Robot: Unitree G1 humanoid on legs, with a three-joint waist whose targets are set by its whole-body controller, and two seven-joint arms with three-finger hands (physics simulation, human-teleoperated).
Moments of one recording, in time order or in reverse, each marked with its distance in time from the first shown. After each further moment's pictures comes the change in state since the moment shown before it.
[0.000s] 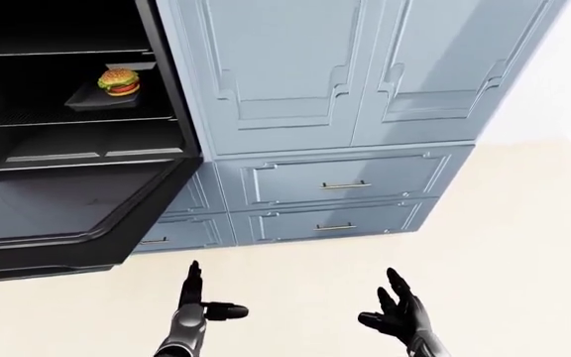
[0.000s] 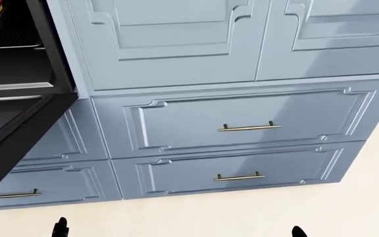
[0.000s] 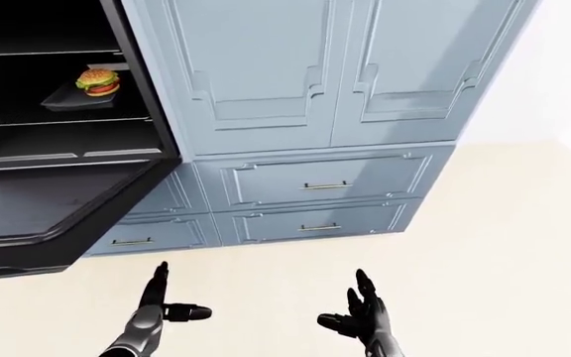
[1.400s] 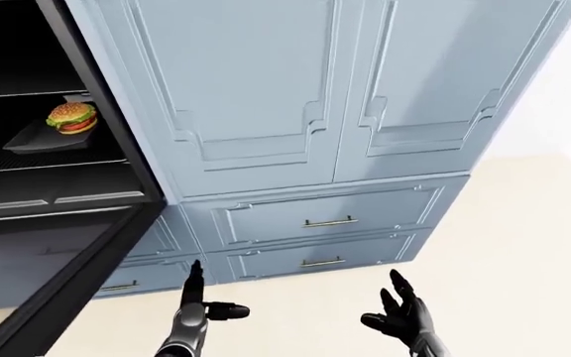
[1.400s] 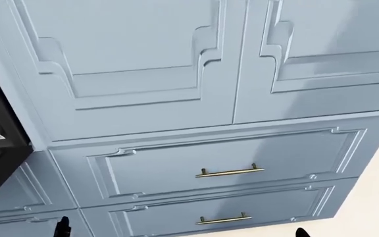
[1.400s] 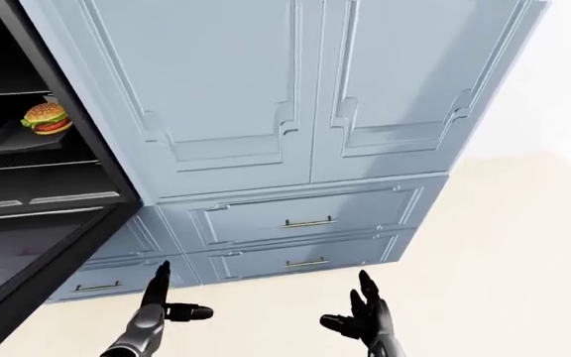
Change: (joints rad) left arm -0.001 -0.005 -0.003 -0.001 0.002 -0.002 -0.005; right arm 0.008 -0.008 -0.006 -0.001 0.007 -0.002 0.001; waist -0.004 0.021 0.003
